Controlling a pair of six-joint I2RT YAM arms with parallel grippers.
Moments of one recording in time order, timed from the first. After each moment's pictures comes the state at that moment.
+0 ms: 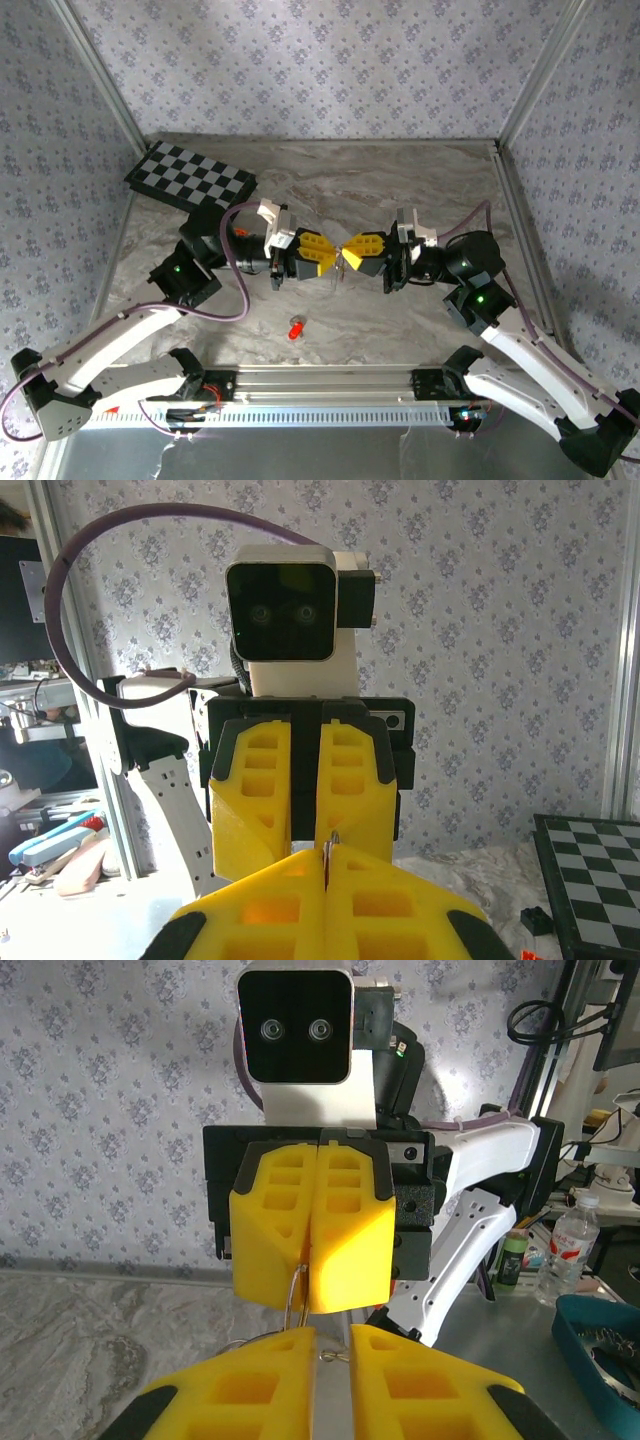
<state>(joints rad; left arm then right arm) -0.87 1.00 1.02 0.05 0.77 -0.15 0.69 0.78 0.77 0.35 -0.77 0.29</state>
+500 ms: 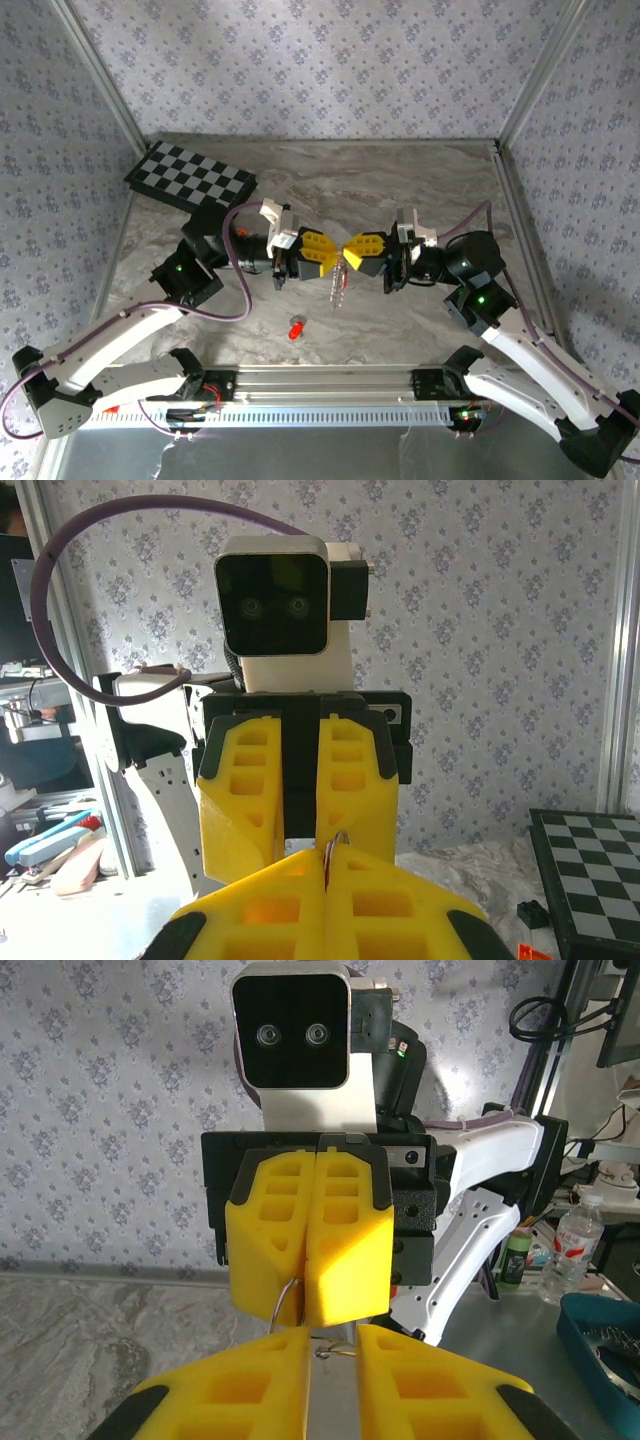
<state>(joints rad) -0.88 1.01 1.03 0.05 0.75 -0.13 0.69 0.77 0.77 0.33 -0.77 0.29</state>
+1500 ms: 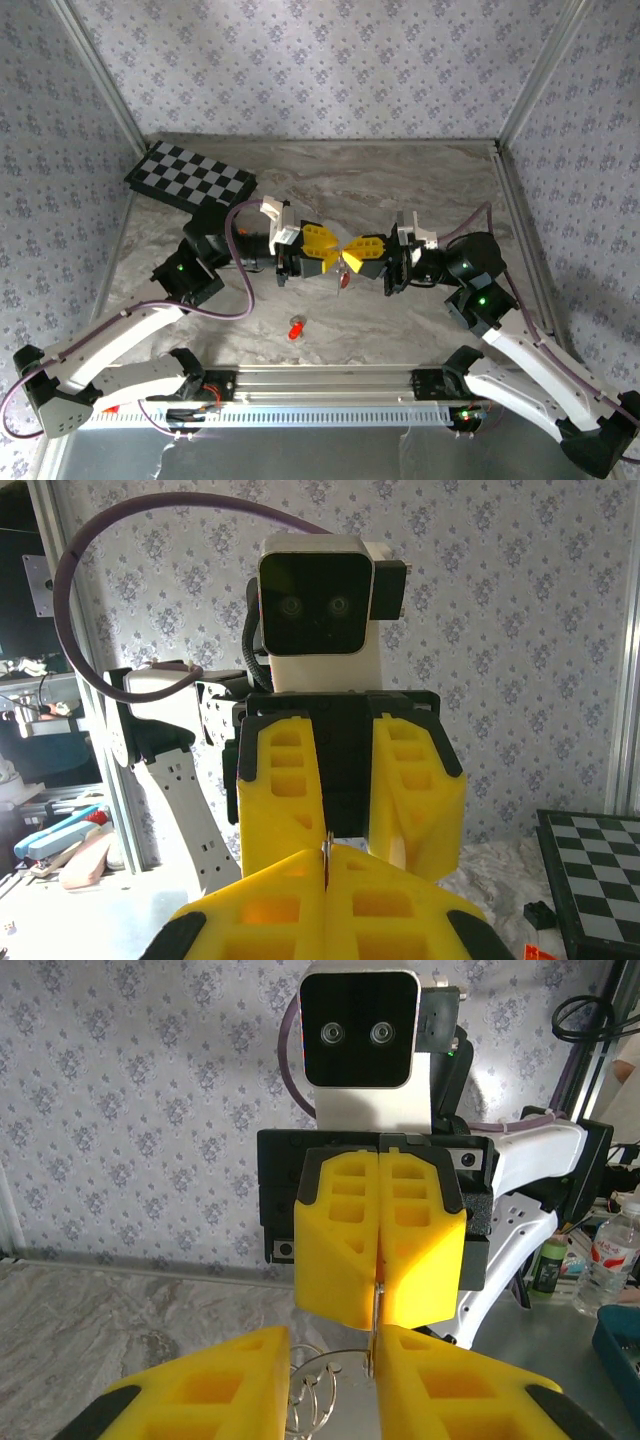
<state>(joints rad) -0.88 1.02 1.03 0.05 0.69 -0.12 0.69 0.77 0.77 0.32 -0.77 0.28</state>
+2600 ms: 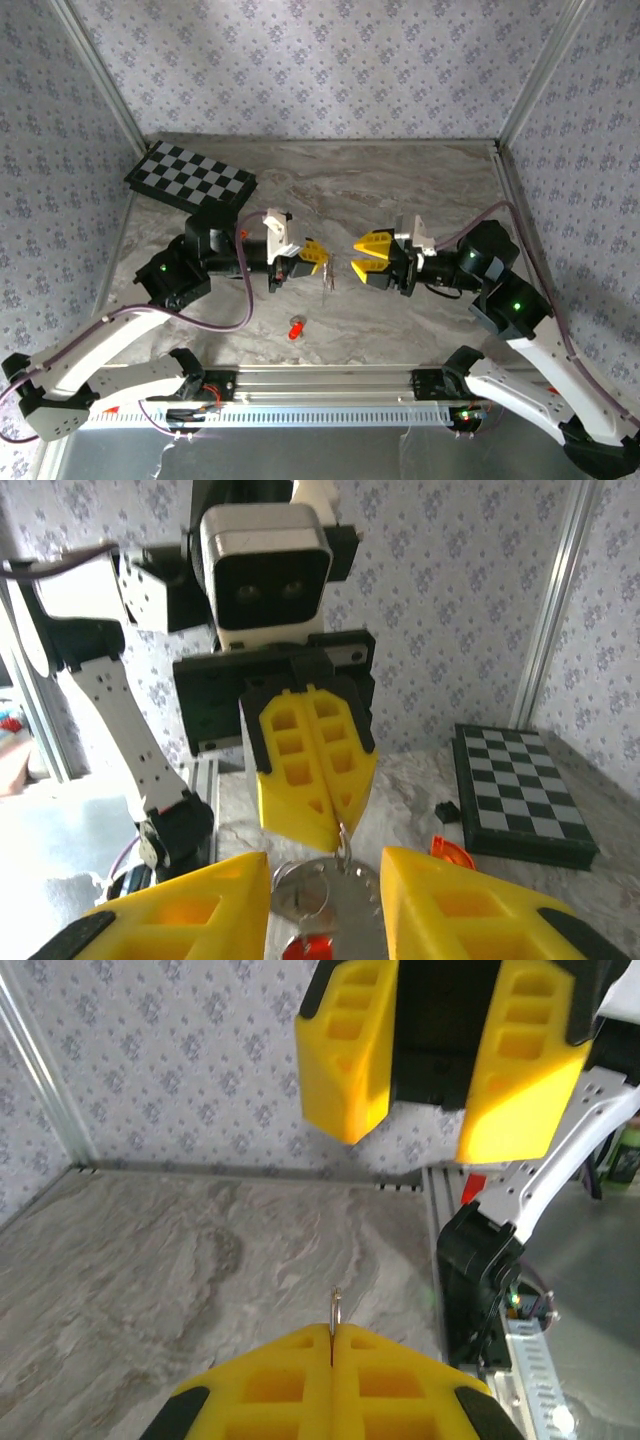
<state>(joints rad) -0.89 0.99 1.14 -0.40 0.54 0.17 0.72 0.74 1.01 -0.32 -0.63 -0.07</state>
